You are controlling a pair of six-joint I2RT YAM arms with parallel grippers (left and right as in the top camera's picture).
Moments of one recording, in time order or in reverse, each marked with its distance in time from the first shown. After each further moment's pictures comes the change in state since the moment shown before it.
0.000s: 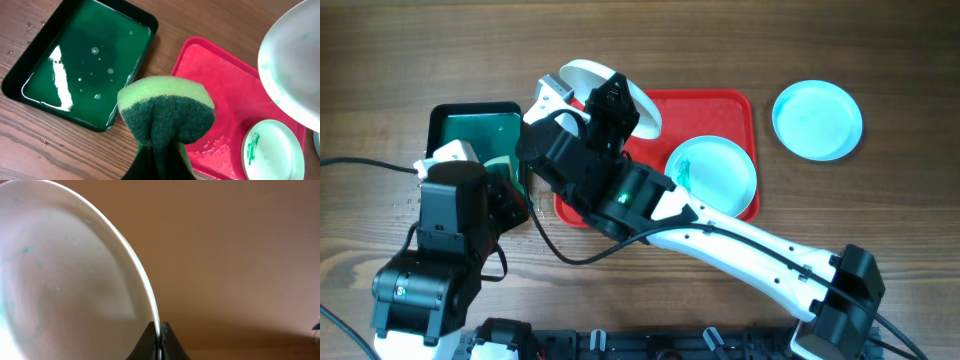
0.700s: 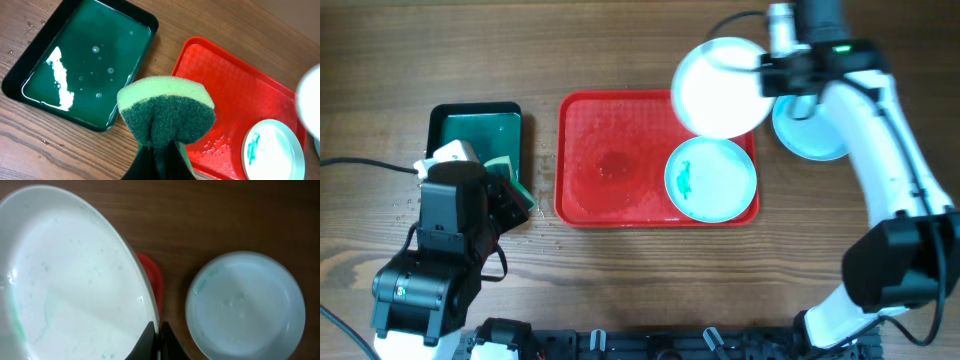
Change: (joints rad) left arm 0.000 0.000 -0.001 -0.001 0.000 0.000; right arm -0.988 0.001 0.003 -0.511 -1.238 0.725
